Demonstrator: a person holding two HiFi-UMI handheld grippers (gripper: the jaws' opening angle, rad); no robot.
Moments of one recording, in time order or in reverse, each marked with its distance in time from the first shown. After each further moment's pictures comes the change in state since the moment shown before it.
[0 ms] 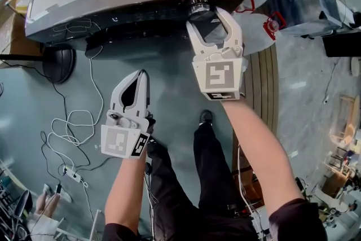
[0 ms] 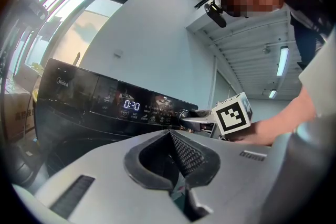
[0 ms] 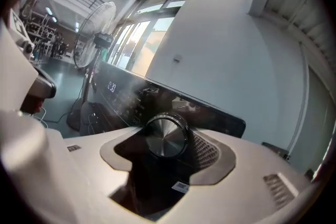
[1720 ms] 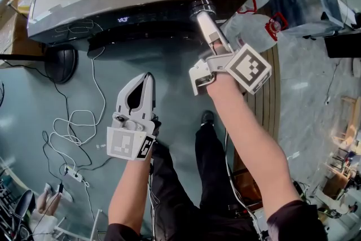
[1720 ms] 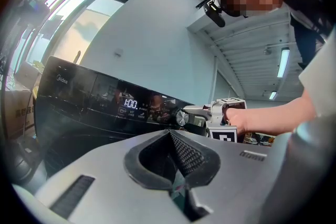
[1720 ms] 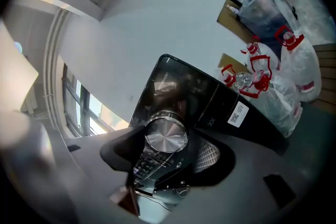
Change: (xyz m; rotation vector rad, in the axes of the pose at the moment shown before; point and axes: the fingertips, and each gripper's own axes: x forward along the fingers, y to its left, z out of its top) left arm 0.000 -0.009 -0.003 -0.017 0.003 -0.001; right arm -0.008 -0.019 -0.035 1.471 -0.038 0.071
